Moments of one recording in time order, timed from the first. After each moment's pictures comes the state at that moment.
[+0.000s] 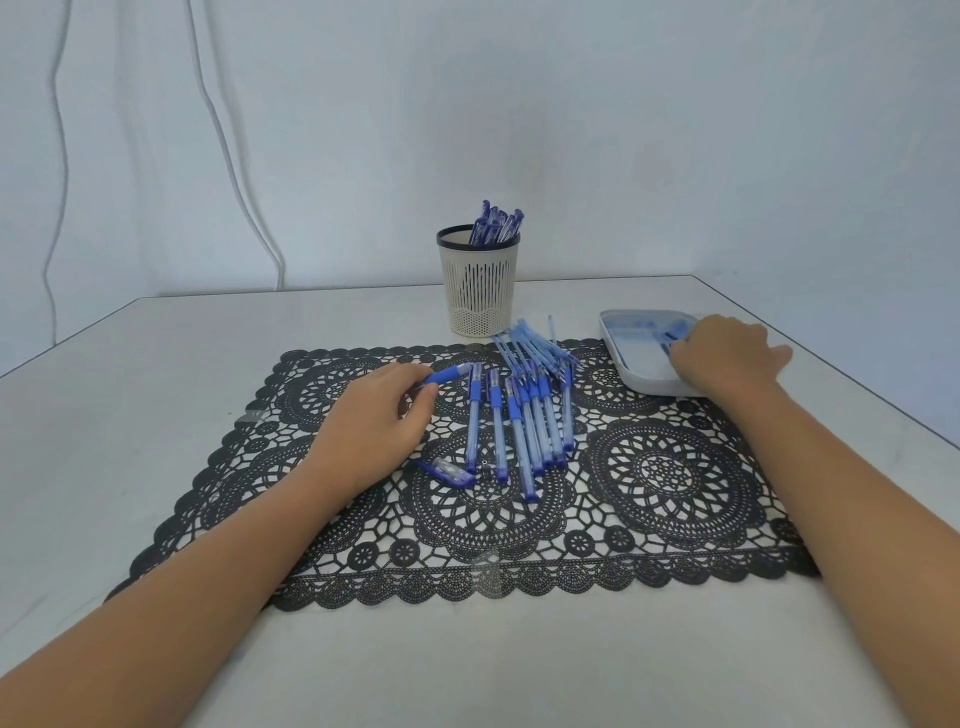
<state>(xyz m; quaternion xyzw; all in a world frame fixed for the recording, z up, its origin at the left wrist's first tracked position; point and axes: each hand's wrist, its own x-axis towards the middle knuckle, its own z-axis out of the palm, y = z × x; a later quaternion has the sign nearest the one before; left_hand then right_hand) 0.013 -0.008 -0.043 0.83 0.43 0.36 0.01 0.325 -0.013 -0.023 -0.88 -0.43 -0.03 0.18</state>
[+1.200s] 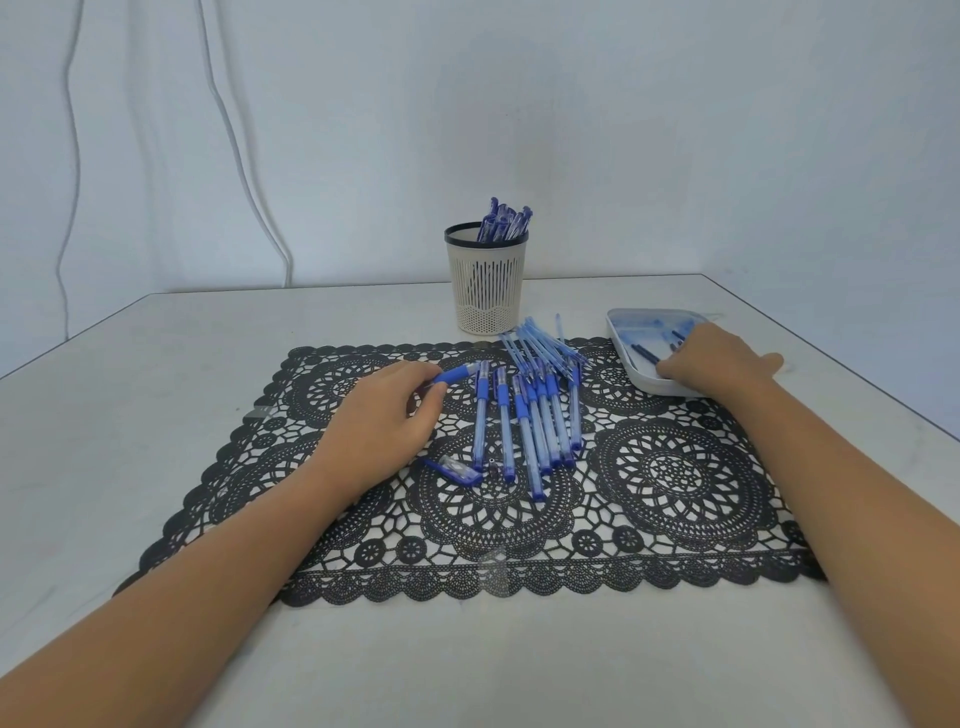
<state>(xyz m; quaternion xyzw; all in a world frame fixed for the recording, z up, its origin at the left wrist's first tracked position) 0.014 -0.007 -0.045 0.83 0.43 0.35 0.02 0.326 -0.002 -0.030 -0.87 -0.47 0.04 0.16</state>
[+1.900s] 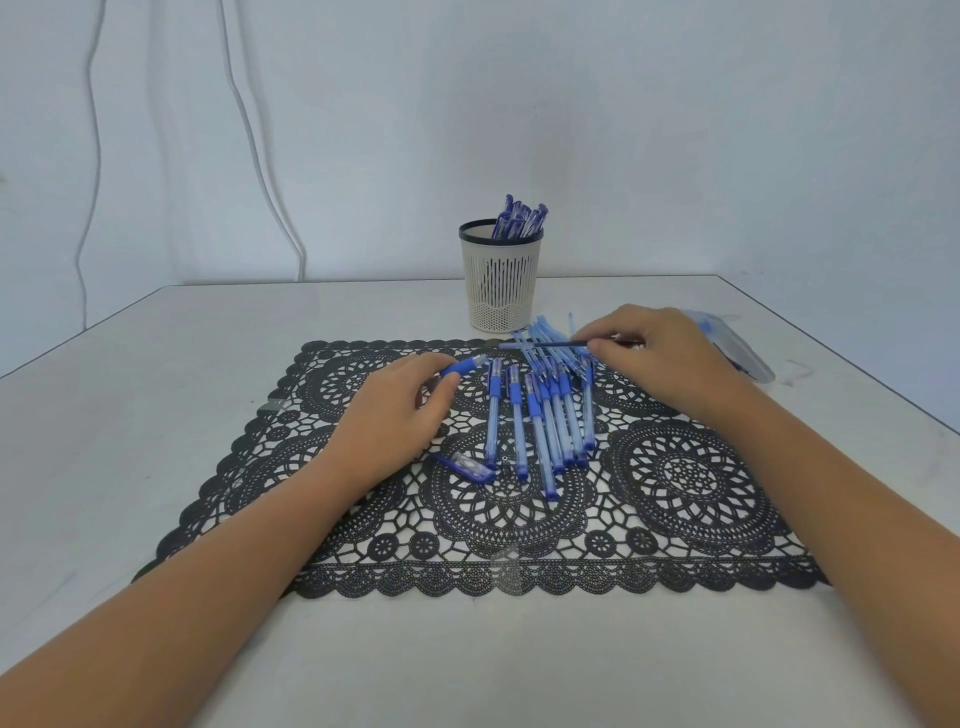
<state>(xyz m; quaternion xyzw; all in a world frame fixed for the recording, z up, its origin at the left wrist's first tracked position) 0.012 -0.008 -0.042 0.82 0.43 0.37 0.04 0.258 -0.041 -0.003 -0.58 -0.70 0.13 0.40</state>
